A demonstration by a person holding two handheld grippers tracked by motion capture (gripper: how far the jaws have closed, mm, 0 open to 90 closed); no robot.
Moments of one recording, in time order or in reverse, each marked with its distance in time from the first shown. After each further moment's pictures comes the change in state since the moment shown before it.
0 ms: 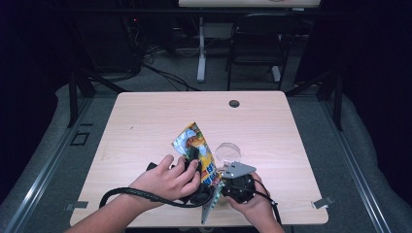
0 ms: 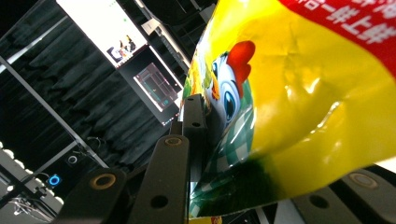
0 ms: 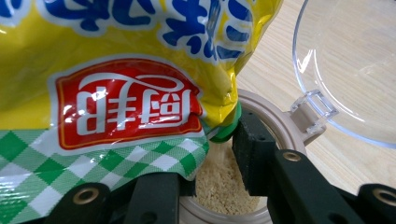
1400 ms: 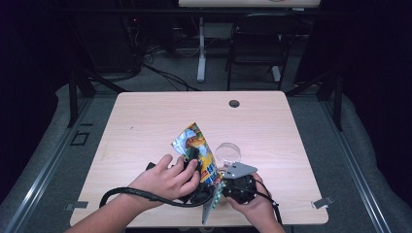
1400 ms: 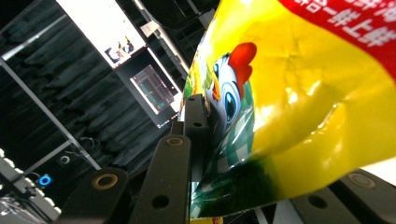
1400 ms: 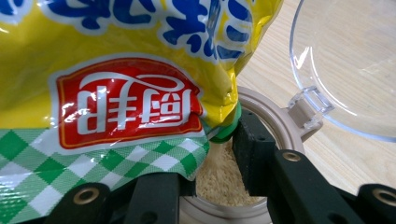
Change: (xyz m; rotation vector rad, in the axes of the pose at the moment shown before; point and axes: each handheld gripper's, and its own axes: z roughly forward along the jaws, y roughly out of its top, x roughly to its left) left arm 0.000 -0.003 0.000 -0.018 -0.025 -0.047; right arm 0.000 0.000 -0.004 0.010 0.001 0.002
